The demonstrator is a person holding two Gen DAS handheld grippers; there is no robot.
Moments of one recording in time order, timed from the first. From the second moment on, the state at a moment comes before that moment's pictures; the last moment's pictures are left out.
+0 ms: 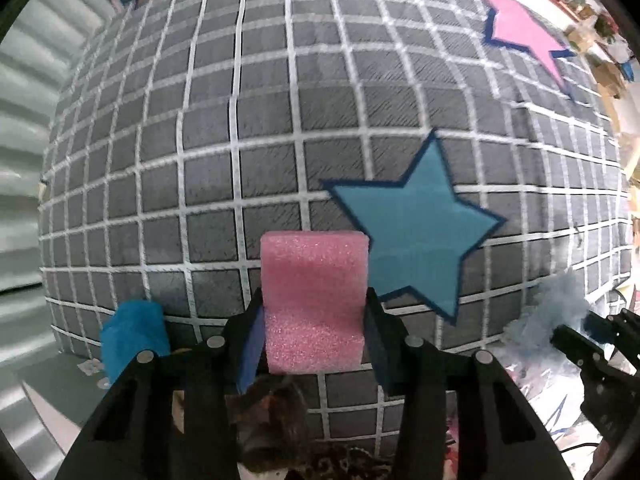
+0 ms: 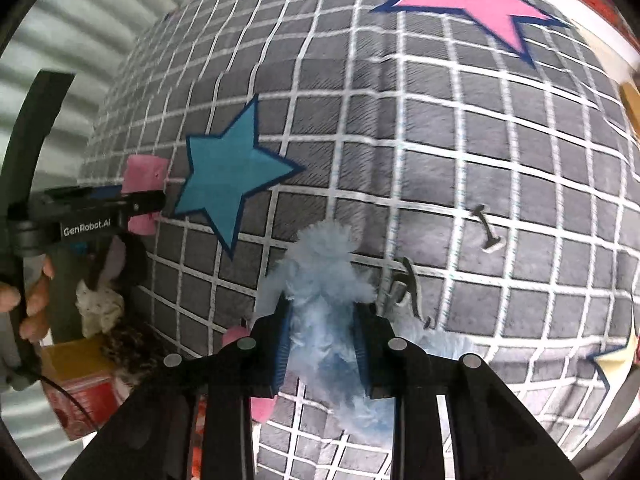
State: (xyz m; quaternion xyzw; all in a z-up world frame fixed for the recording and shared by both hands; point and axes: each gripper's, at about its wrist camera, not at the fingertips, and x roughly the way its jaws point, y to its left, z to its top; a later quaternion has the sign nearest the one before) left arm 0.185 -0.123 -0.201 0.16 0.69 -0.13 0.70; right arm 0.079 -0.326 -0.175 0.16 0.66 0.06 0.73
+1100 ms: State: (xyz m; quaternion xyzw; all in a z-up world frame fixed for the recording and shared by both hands) left arm -0.013 -0.076 -0.055 0.19 0.61 -0.24 0.73; right arm -0.044 -0.264 -0.080 0.21 0.63 0.00 0.75
